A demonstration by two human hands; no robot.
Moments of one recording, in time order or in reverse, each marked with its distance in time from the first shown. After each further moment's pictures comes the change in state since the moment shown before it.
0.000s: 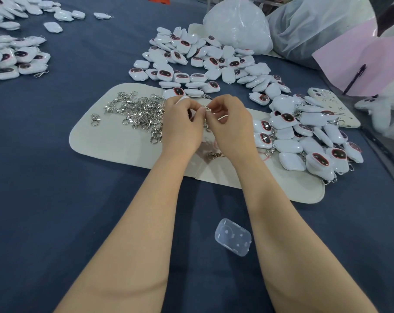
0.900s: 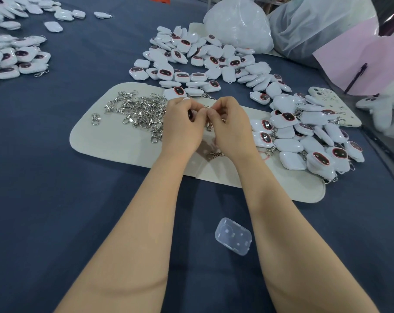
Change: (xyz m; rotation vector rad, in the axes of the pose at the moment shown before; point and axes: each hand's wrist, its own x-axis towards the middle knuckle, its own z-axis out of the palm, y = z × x) left_hand -0.001 -0.002 -0.001 -0.014 -0.005 0.019; right_hand 0.000 0.003 0.001 0.142 -0.065 0.071
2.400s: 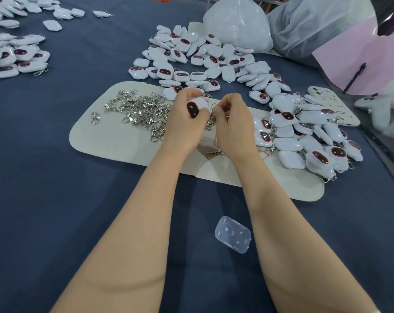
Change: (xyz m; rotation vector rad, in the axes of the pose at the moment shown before) left_hand -0.006 0.013 -0.004 -0.367 -0.098 -0.132; right_hand -0.001 -0.002 -0.003 -0.143 0.095 -0.019
